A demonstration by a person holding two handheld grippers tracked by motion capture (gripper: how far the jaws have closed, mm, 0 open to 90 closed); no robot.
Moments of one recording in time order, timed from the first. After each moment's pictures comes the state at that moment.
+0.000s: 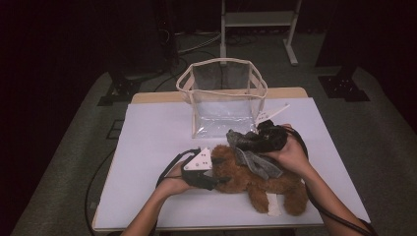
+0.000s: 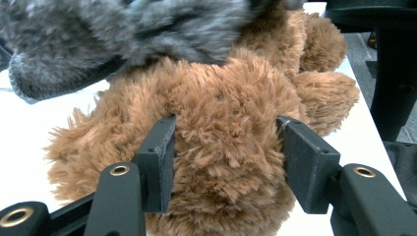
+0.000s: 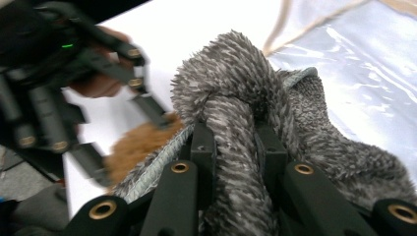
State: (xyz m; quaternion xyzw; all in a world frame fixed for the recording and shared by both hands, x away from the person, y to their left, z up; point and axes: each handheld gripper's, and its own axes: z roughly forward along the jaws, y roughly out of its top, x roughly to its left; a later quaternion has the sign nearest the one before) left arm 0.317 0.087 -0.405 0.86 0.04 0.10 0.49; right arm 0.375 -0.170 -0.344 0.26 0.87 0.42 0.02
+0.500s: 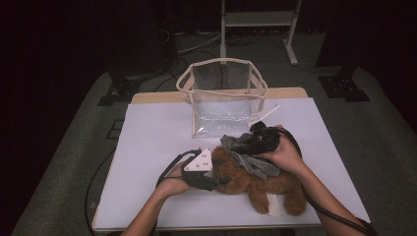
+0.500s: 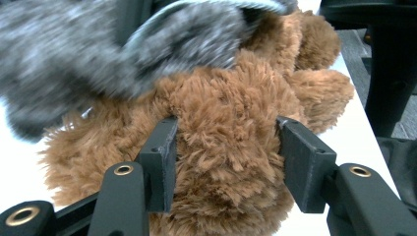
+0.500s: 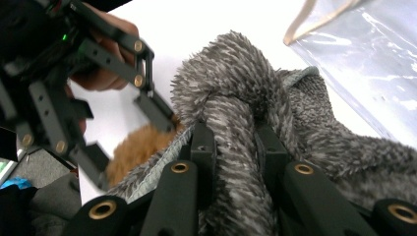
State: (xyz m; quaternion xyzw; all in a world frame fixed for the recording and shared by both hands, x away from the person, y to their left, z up) left arm 0.313 0.085 -0.405 0.87 0.03 0.10 0.49; right arm 0.378 -0.151 -0.352 0.24 0.88 0.41 -0.02
